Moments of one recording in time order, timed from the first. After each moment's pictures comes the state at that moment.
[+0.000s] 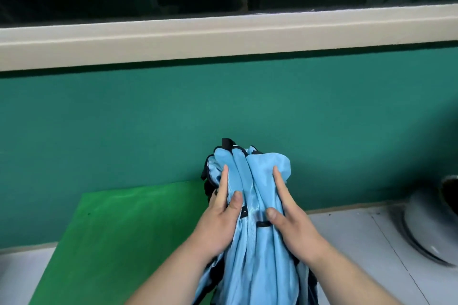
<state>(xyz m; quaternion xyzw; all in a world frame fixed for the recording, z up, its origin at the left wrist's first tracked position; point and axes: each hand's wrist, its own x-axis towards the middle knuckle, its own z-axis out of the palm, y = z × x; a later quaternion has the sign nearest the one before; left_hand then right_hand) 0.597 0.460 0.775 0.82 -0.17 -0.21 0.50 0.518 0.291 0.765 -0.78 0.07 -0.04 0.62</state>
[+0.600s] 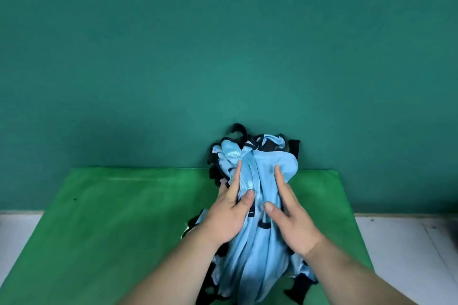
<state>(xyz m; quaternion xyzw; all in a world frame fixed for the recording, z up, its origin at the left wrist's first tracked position) 0.798 0.503 0.540 0.83 -0.13 -0.25 0.48 0.730 0.339 0.538 -0.81 0.11 0.06 0.57</state>
